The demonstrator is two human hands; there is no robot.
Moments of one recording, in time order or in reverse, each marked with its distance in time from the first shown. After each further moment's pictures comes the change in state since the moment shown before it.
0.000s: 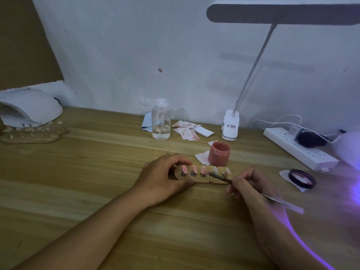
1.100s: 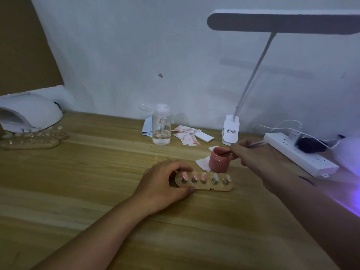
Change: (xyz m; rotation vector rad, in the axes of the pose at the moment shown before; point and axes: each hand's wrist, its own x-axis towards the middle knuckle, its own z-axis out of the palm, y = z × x) left_hand 0.001 0.000 -0.001 0.063 0.010 0.030; right_hand 0.108 -0.019 -0.005 -0.383 0.053 0.110
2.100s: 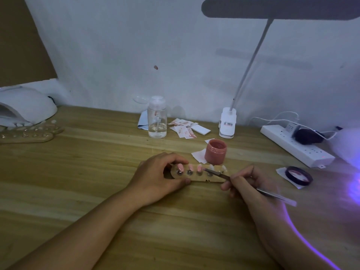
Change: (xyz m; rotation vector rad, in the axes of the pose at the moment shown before) left_hand -0.001 0.001 0.000 -0.042 -0.013 -0.012; right_hand -0.094 0.041 0.003 0.402 -0.076 -0.137
